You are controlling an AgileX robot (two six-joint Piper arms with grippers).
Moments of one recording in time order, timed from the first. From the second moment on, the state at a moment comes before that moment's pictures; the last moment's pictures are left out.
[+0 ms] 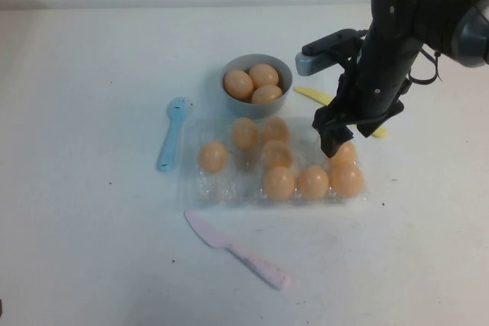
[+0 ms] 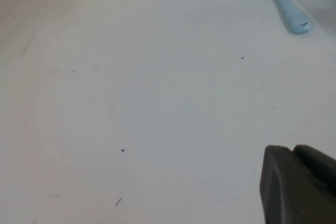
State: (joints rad) right arm 0.41 2.10 -1.86 0.10 1.23 -0.18; left arm -0.08 -0.01 0.03 -0.02 0.37 0.17
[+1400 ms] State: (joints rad) right arm 0.41 2.18 -1.90 0.04 1.22 0.07; left arm -0.08 -0.01 0.03 -0.02 0.37 0.17
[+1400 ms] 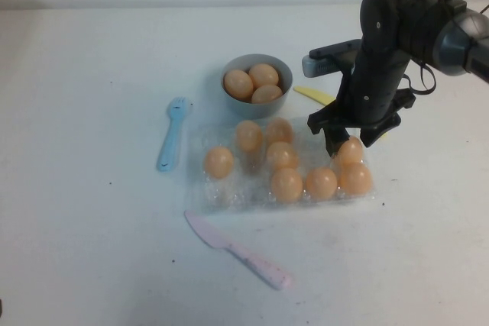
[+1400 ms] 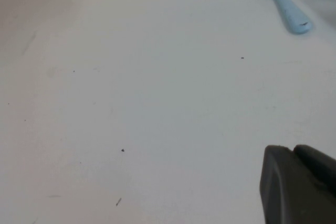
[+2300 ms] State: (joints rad) right arm 0.41 2.17 -2.10 0.06 1.23 0.07; left arm -0.08 -0.01 0.03 -0.02 0.37 0.17
